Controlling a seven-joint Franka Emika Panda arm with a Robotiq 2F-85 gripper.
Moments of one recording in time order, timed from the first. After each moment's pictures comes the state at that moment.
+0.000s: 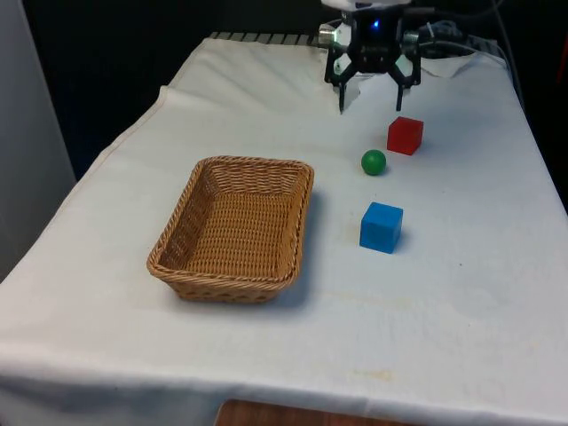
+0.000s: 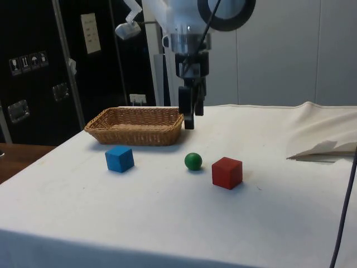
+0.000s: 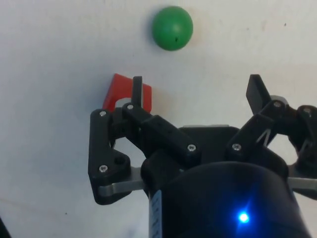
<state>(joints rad) 0.25 0.00 -0.21 -2.57 -0.03 2.63 0.04</state>
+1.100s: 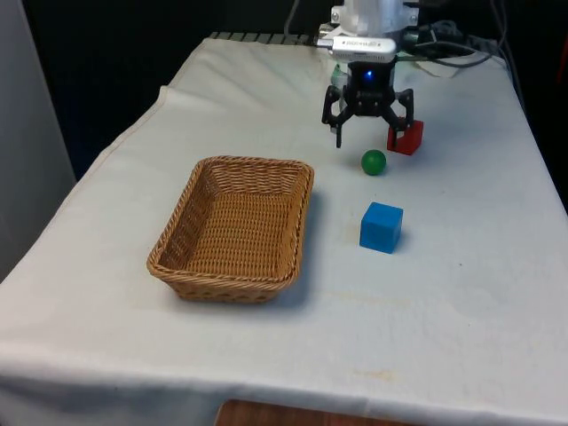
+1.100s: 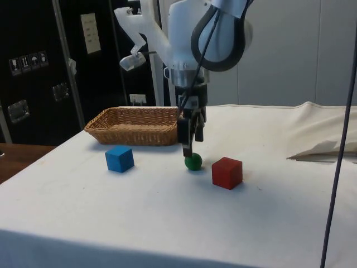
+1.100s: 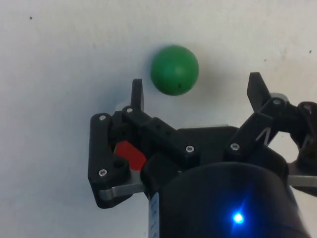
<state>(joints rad) 0.25 0.22 -0.19 -2.54 0.09 2.81 -0.01</state>
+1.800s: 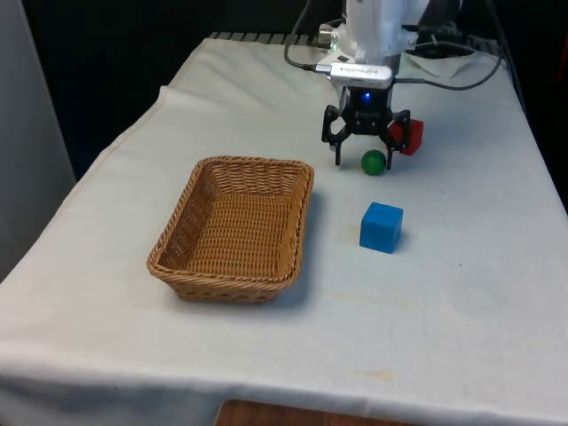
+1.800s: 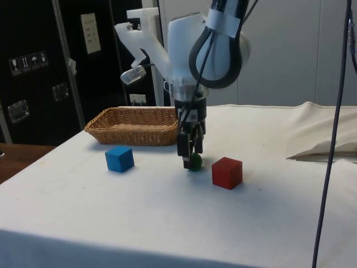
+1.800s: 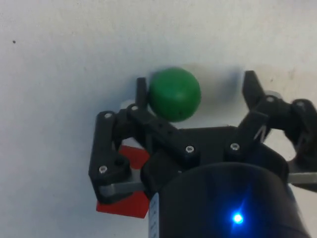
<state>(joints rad) 0.25 0.33 -0.18 -2.51 0.12 2.88 -0.01</state>
